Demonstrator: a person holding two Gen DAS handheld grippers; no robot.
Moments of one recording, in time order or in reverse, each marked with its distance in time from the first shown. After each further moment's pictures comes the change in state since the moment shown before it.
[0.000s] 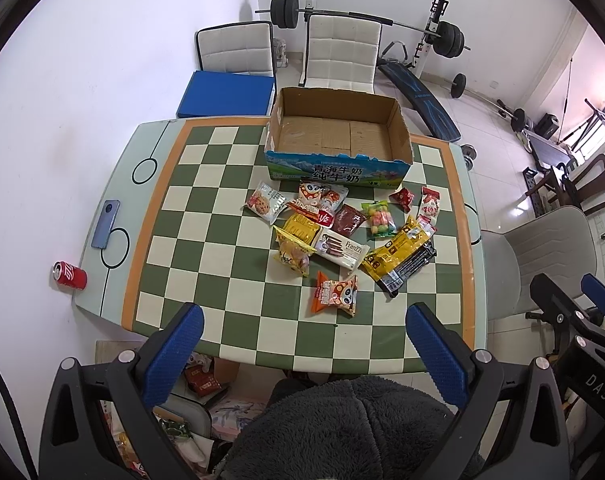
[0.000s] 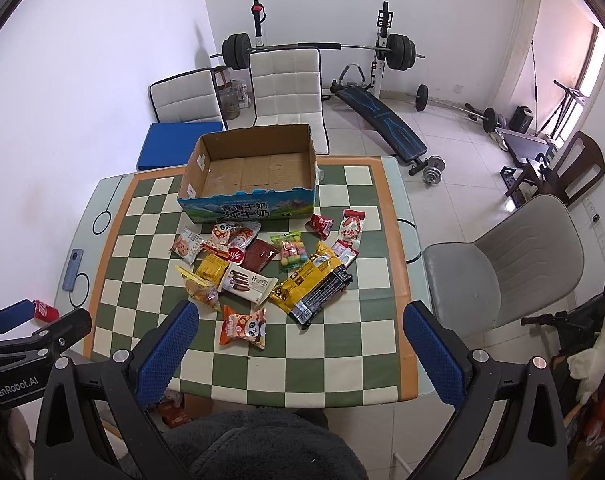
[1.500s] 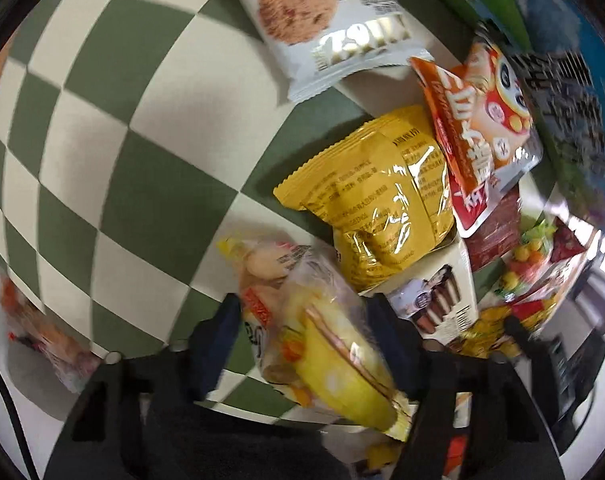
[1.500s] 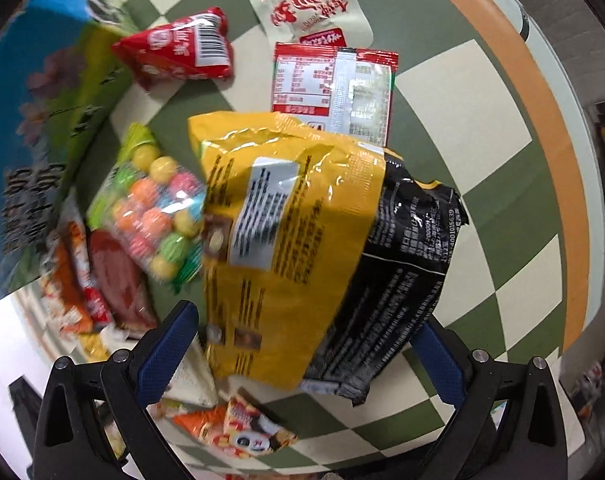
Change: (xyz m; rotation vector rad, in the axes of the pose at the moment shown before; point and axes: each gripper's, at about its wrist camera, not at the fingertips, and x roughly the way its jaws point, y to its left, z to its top) left arm 0.424 0.065 0.044 -0.478 0.730 -0.102; right arm 0.474 -0.076 -0.031 0.640 0.701 0.009
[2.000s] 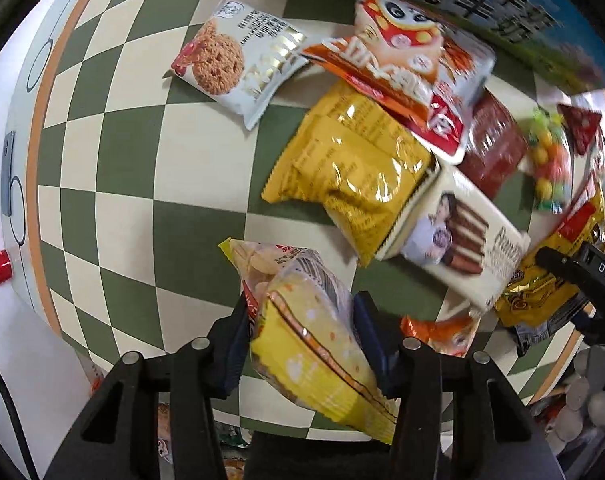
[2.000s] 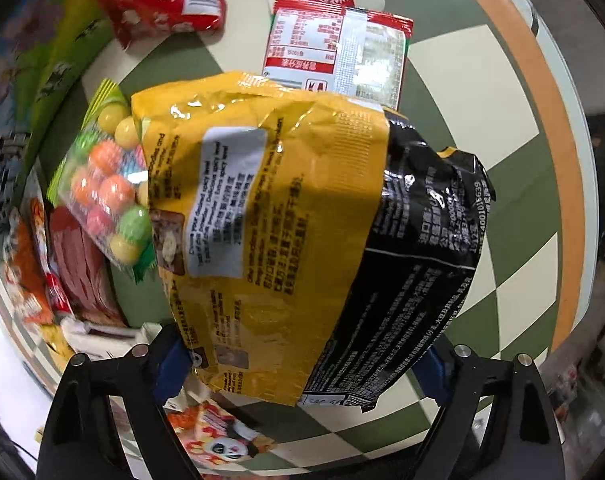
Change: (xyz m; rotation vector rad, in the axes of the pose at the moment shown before) left arm -0.005 -0.050 -0.060 0.362 -0.179 0.265; right arm 0.041 -0.013 -0.017 -0.064 0.018 -0.086
